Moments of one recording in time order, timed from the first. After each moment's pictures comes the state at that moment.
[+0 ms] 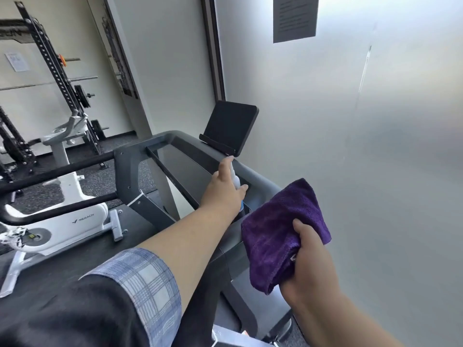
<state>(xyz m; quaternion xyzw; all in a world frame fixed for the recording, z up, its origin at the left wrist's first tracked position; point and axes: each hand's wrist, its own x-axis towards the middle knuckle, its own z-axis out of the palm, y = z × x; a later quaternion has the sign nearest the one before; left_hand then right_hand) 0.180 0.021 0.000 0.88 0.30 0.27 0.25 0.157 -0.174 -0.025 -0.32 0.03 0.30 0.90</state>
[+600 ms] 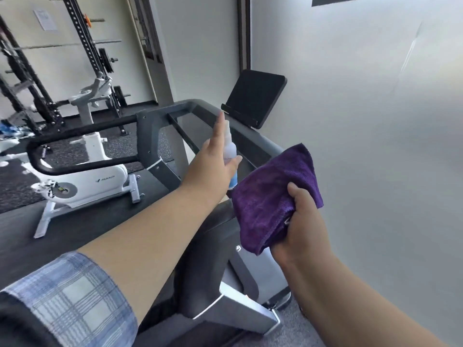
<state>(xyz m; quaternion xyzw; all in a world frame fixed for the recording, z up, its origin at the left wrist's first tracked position) 0.092 0.017 0.013 0.87 0.26 0.38 0.19 0.126 -0.157 -0.007 -0.31 -0.01 0.36 0.88</state>
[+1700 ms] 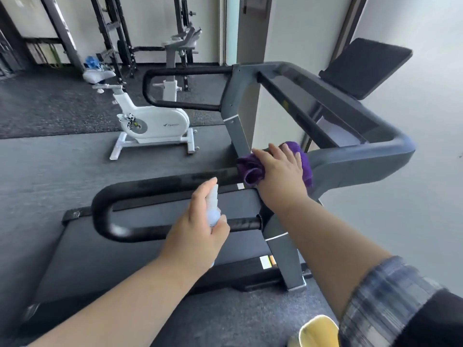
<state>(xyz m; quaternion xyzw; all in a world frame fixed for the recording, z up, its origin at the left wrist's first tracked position) -0.271 -0.078 -0.084 0.78 0.45 0.34 0.26 -0.055 -0.060 -0.058 -0.79 -0.58 -0.06 0.19</state>
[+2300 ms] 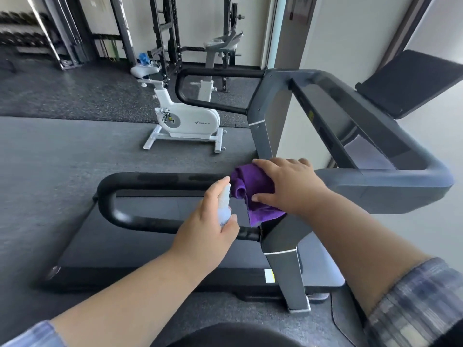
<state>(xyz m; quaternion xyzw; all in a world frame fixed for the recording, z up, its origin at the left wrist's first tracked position) -0.219 -0.088 -0.083 0.76 0.50 0.35 0.23 0.007 -0.044 -0.037 -0.66 -0.75 -0.06 0.01</state>
